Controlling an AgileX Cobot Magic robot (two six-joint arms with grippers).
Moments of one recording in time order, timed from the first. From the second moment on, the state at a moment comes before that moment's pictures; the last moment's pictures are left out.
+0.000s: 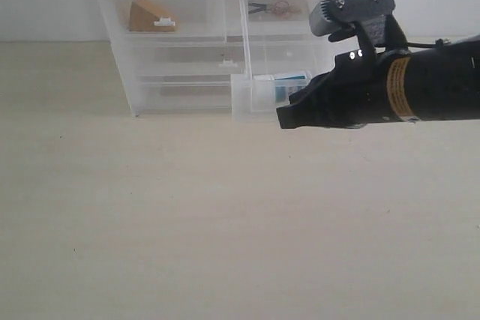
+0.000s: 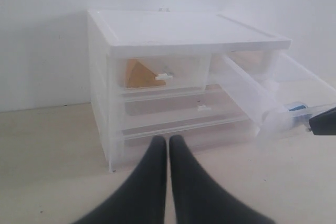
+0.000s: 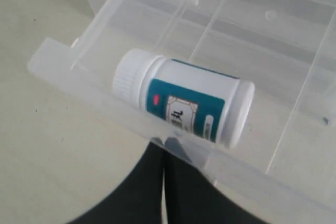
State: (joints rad) left arm -0.28 0.42 -0.23 1.30 -0.06 -1.44; right arm 0.50 1.47 -0.75 -1.53 -0.21 1.57
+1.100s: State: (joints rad) left arm -0.28 0.42 -0.23 1.30 -0.06 -1.43; right arm 0.52 1.59 -0.95 -1.56 -0.13 1.52
